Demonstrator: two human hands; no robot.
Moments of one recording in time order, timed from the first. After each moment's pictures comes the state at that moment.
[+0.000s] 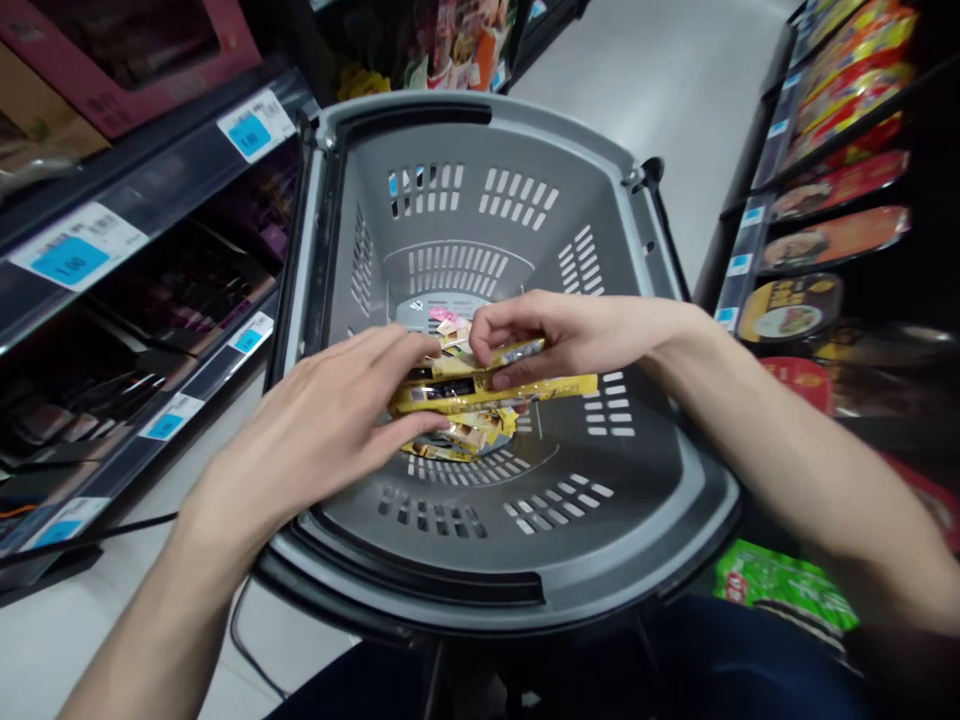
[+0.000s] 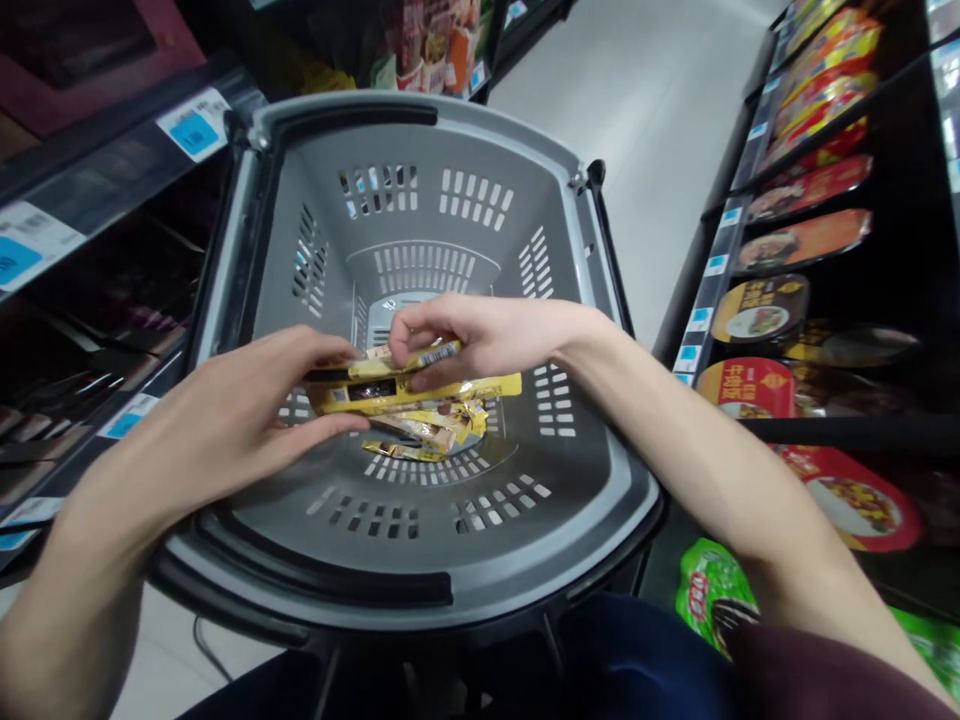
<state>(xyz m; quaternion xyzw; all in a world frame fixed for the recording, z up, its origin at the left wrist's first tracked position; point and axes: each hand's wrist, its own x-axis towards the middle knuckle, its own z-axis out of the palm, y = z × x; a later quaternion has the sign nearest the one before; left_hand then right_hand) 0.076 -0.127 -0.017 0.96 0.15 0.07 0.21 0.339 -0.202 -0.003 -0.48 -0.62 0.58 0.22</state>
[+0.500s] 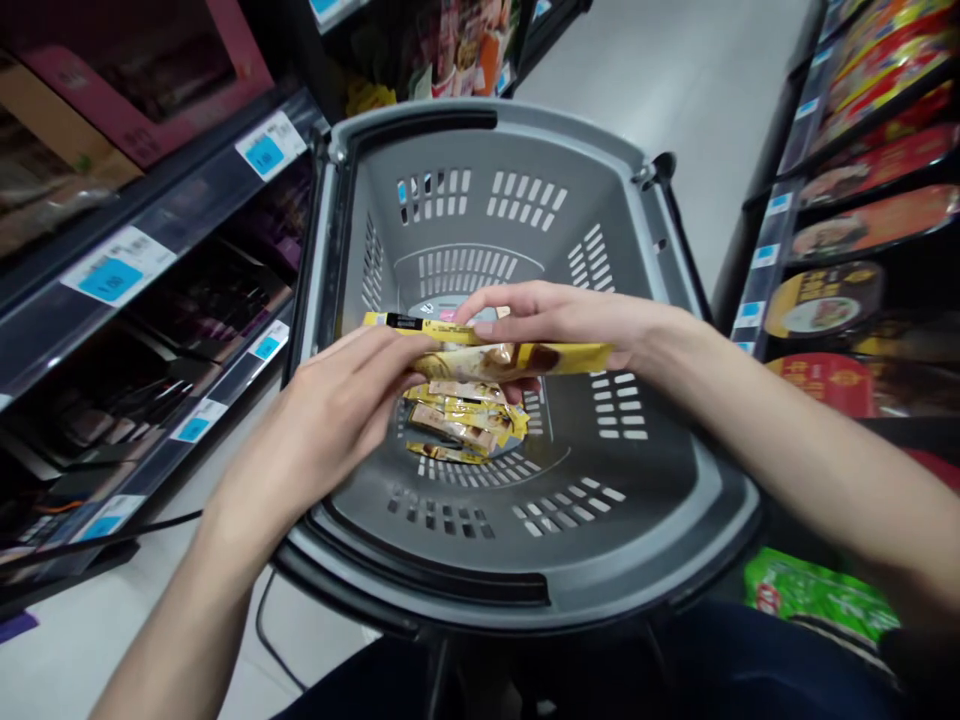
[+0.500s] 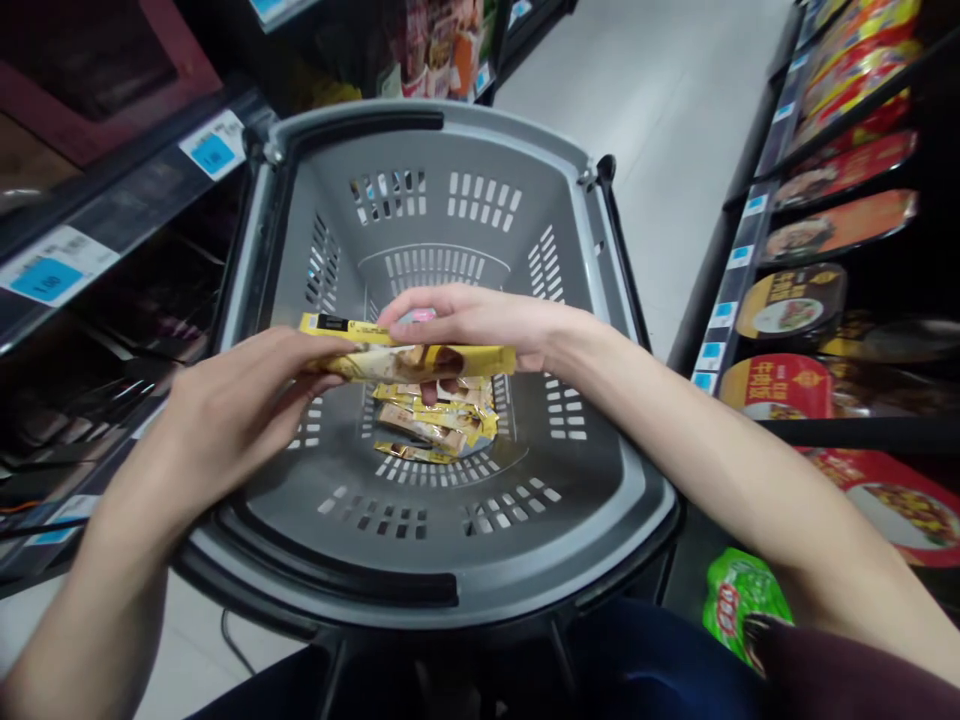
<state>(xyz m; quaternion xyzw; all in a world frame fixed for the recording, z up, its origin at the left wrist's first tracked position) 0.071 -0.130 -0.016 0.96 0.17 0.14 0.20 0.326 -0.203 -0.012 -0.51 -0.39 0.69 0.34</state>
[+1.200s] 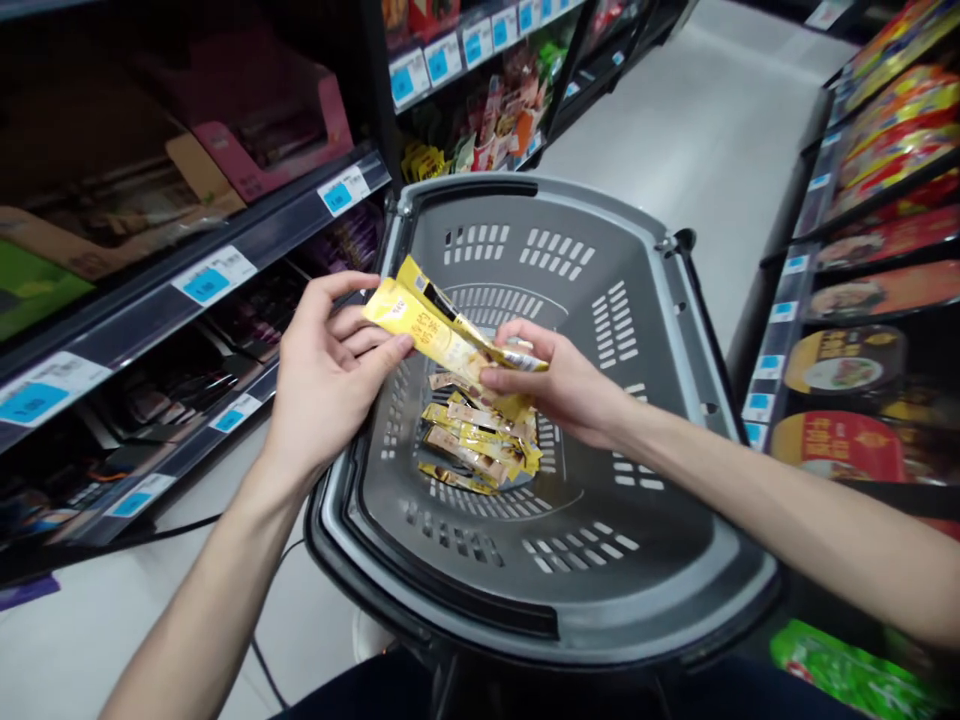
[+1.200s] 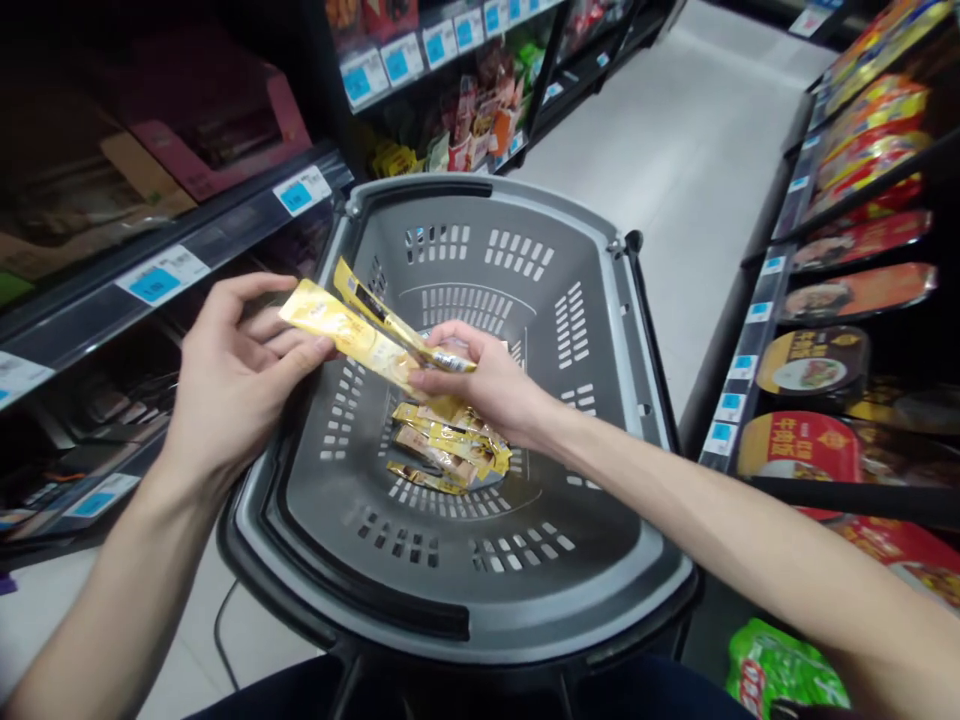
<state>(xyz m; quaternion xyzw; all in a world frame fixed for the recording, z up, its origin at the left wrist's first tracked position) 0.070 -0.120 -0.025 0.80 0.31 0.35 0.37 0.281 -0.222 -0.034 -0.51 -0.30 0.62 0.51</state>
